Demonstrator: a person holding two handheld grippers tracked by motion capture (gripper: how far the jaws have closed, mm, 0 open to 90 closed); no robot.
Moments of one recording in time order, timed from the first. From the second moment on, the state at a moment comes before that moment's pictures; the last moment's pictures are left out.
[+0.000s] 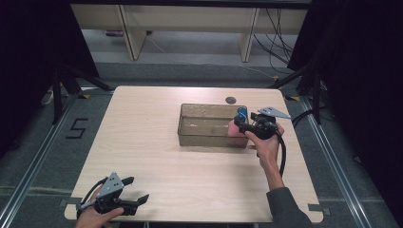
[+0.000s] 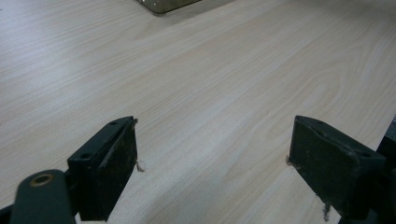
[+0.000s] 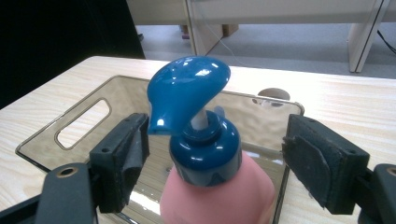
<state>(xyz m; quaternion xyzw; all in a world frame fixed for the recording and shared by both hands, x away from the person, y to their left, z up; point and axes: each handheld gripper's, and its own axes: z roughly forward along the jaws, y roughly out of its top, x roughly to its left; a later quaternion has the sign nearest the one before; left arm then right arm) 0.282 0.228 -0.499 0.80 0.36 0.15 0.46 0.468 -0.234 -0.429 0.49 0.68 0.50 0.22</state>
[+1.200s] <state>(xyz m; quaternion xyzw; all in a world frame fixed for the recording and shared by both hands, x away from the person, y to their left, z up) 0.282 0.228 -0.499 0.80 0.36 0.15 0.46 0.454 -0.235 -0.426 0.49 0.67 0.50 0.23</state>
